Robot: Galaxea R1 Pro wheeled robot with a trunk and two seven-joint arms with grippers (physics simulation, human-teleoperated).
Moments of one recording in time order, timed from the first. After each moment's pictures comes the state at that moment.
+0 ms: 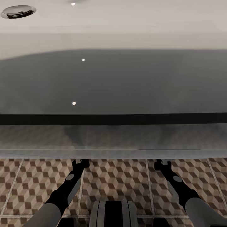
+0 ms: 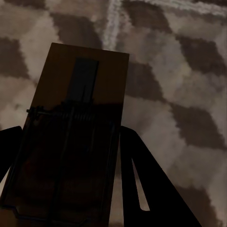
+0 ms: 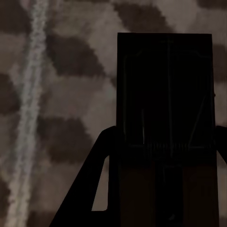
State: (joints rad) left arm -0.59 -0.03 -0.14 -0.67 0.24 -0.12 0.12; right arm -0.67 -0.15 0.00 -0.42 -0.05 -0.26 0.11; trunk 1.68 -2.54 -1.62
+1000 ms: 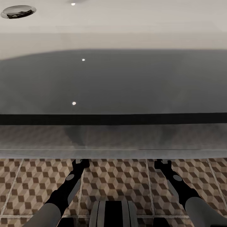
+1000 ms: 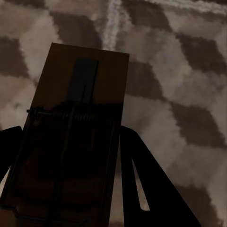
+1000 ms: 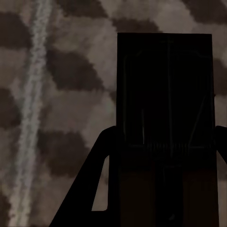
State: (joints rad) left arm -0.59 -0.03 -0.14 -0.67 0.23 -0.12 0.12; right arm -0.67 -0.15 -0.01 -0.44 -0.05 -0.26 0.11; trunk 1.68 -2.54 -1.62
